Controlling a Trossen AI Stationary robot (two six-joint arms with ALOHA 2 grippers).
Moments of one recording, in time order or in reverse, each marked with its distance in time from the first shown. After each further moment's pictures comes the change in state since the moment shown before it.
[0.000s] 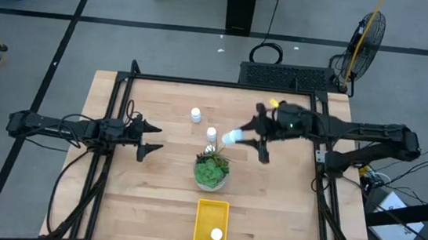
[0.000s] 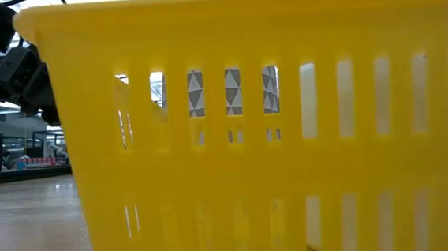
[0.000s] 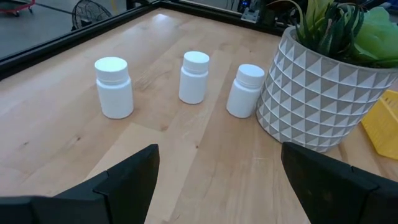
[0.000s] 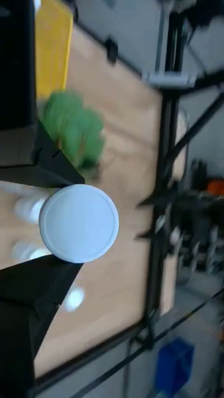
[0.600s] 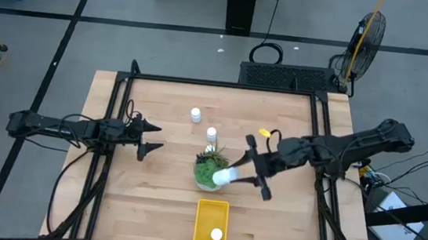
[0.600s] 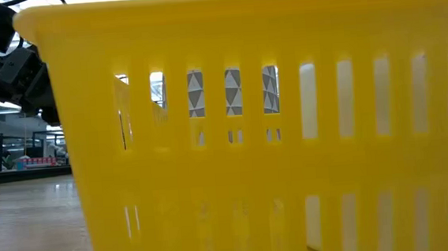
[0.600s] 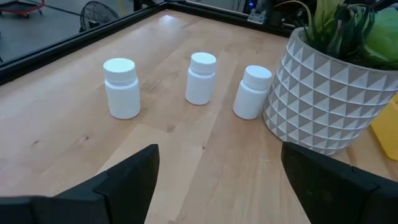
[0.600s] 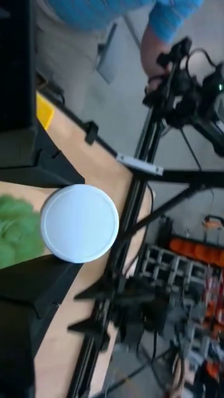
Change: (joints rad) left arm 0.000 0.000 0.000 -0.002 -0.026 -0.001; right arm 0.352 0.090 0.100 0.095 0.105 -0.001
